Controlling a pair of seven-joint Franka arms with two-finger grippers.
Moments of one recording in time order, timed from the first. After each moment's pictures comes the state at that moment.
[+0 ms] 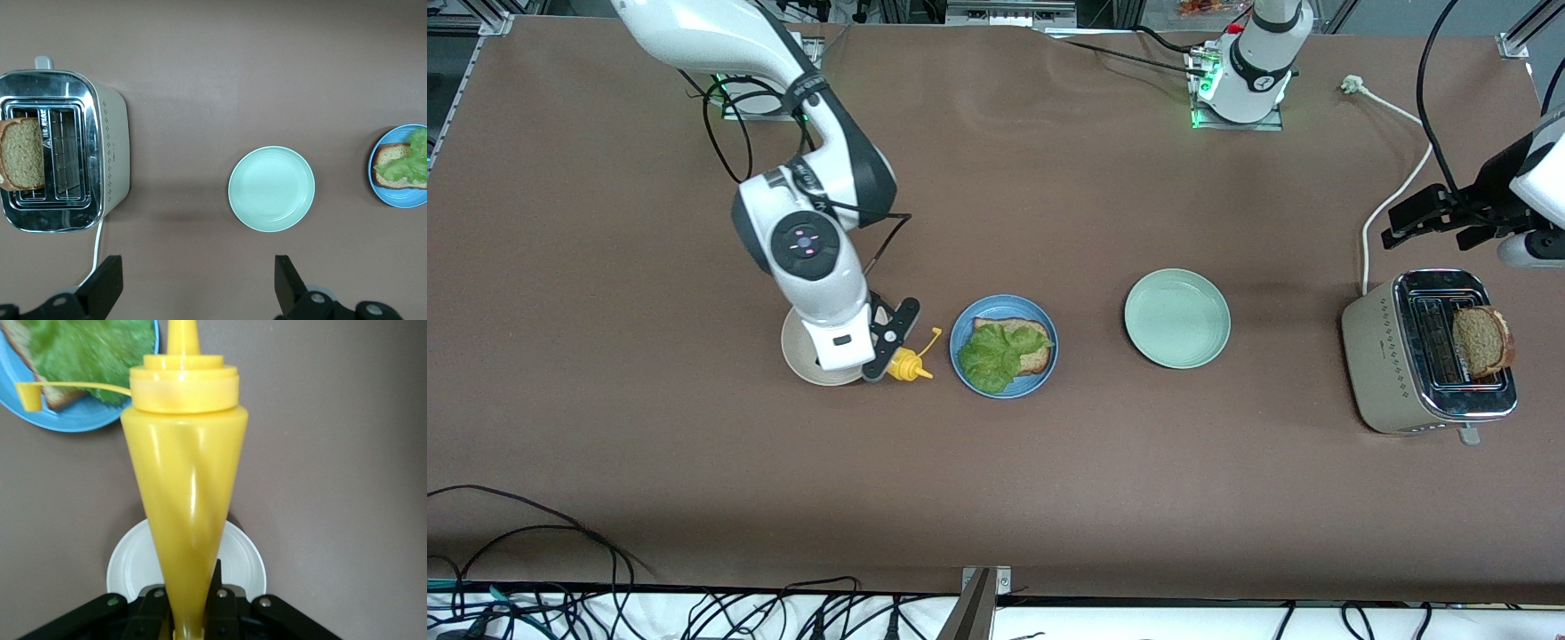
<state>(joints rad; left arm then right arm) 0.09 0.07 -0.09 -1.53 -0.06 1.57 -0.04 0.45 0.58 0.05 -1.43 -0.12 2.00 -0.57</state>
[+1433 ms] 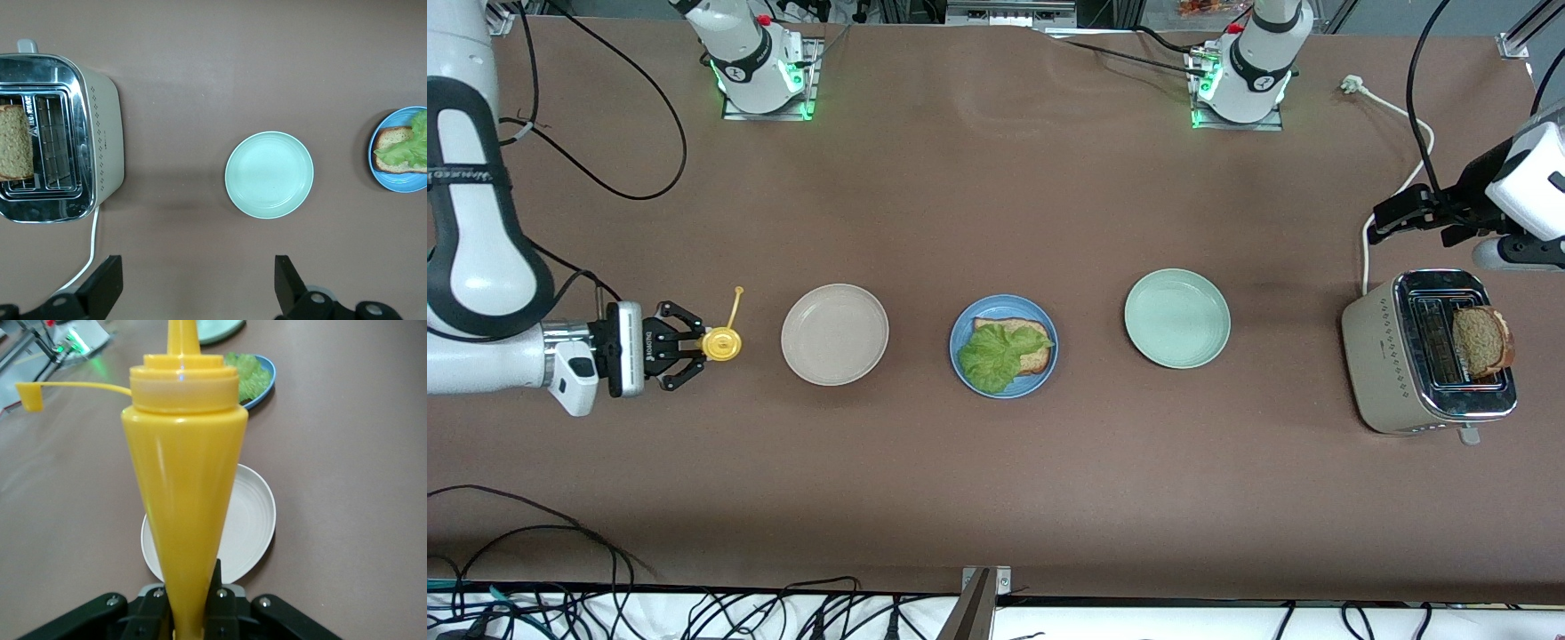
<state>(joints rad) 0.09 0.07 -0.11 -1.53 -0.06 1.53 -0.04 -0.41 0.69 0.40 -1.44 0.46 1.71 -1.71</state>
